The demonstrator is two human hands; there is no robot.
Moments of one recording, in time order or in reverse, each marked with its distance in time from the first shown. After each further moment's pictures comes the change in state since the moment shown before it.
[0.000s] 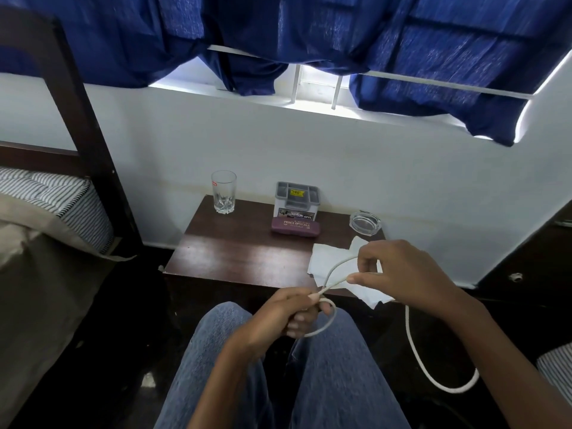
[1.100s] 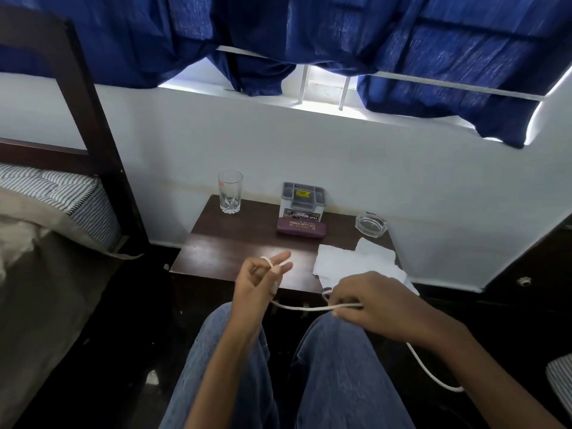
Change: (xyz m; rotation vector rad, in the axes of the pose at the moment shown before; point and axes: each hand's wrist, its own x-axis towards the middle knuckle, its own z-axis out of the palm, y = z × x) left_hand 0.006 -0.012 -0.032 -0.234 0.631 0.393; right_hand -0.004 -0.023 0.030 0.051 -0.248 -0.235
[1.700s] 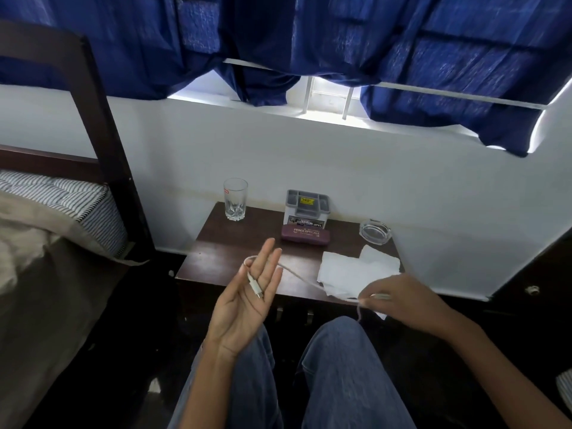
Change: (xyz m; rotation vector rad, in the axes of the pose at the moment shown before) left_hand 0.006 0.012 -0.038 -0.719 -0.155 -0.251; right_hand 0.000 0.055 0.008 0.105 0.048 0.284
